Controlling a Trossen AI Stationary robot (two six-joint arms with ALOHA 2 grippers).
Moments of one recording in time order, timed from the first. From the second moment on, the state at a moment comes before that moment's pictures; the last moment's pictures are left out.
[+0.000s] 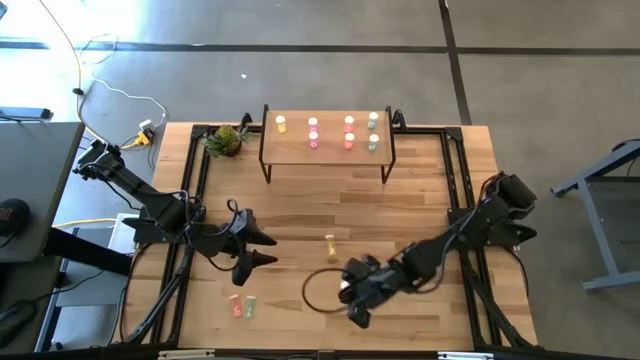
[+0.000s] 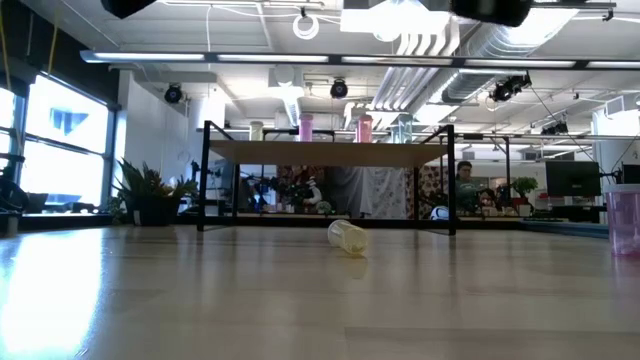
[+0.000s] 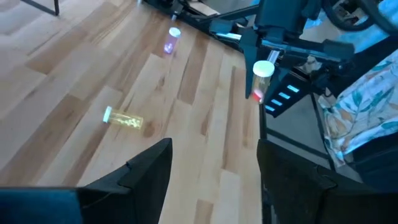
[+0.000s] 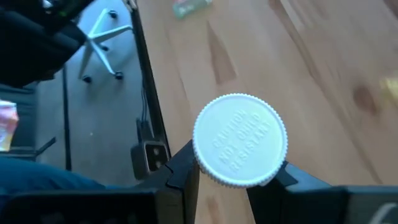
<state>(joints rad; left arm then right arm) -0.45 1.10 0.91 -0.37 -0.42 -0.75 0.57 1.73 1.36 -0.46 0.17 0.92</state>
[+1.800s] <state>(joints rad) 0.21 0.89 0.91 -0.37 -0.09 -0.34 -0.08 1.73 1.36 0.26 -0.24 0.47</state>
